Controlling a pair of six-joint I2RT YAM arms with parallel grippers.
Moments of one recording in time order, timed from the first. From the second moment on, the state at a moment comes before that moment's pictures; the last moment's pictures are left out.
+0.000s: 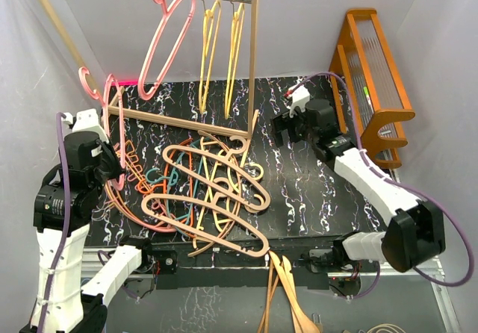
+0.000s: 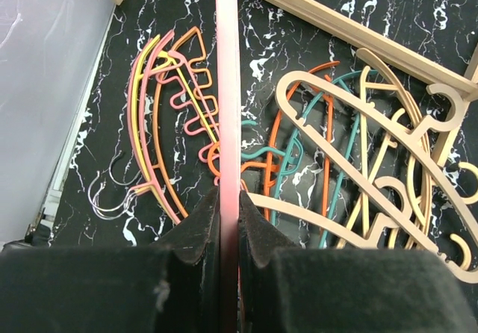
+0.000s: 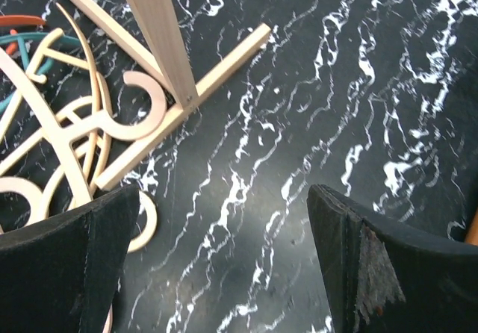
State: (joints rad) left arm -0.16 0.80 1.41 -1.20 -0.31 -0.25; right arm 0.38 1.26 1.03 -0.25 -0.08 -0.09
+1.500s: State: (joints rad) left arm -0.16 0.83 1.28 -1.17 -0.44 -0.18; right arm 0.55 1.84 1.21 0.49 0.23 -0.02
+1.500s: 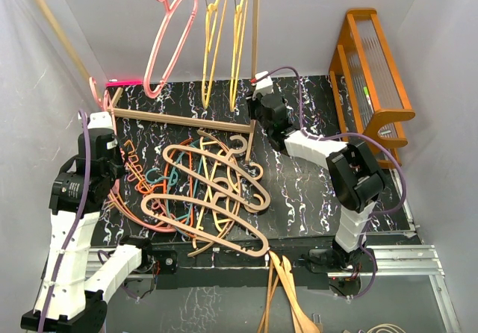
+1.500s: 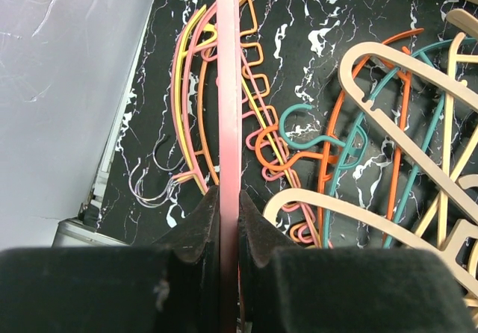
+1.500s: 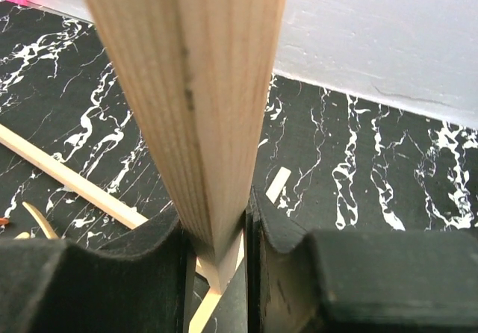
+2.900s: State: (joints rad) left arm -0.21 0.88 1.06 -1.17 0.30 -0.29; right arm 0.17 1.53 1.30 -0.26 -0.88 -0.57
